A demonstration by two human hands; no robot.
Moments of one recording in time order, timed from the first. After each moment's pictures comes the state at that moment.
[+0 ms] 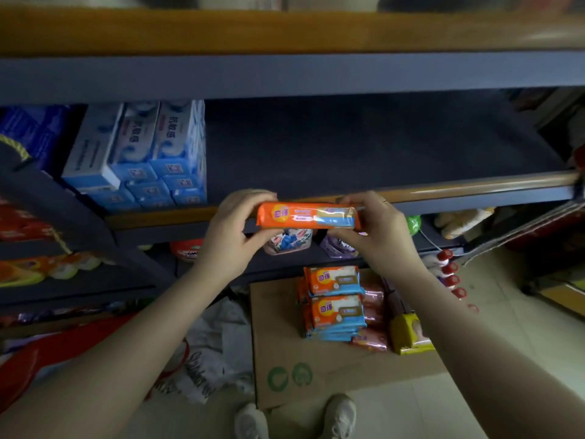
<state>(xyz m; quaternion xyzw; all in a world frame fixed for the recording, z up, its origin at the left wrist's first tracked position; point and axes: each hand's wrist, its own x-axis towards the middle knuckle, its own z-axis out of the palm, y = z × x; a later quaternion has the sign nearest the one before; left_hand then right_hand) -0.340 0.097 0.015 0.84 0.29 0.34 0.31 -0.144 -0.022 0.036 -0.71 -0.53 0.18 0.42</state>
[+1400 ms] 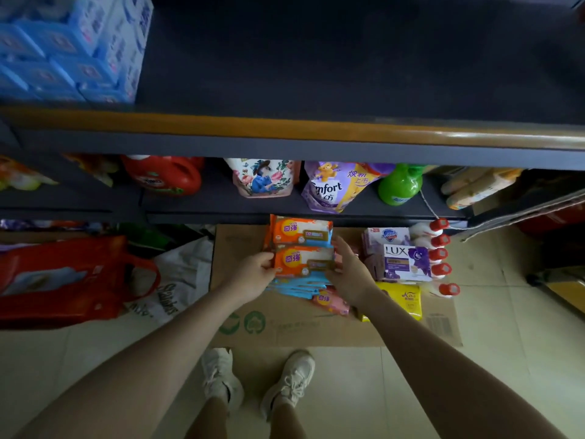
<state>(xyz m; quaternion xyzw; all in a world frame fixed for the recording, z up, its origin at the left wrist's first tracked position) -0.266 -0.032 -0.141 0.63 0.55 -0.06 0.55 -0.088 -0.111 -0.143 -0.77 -0.36 0.47 0.21</state>
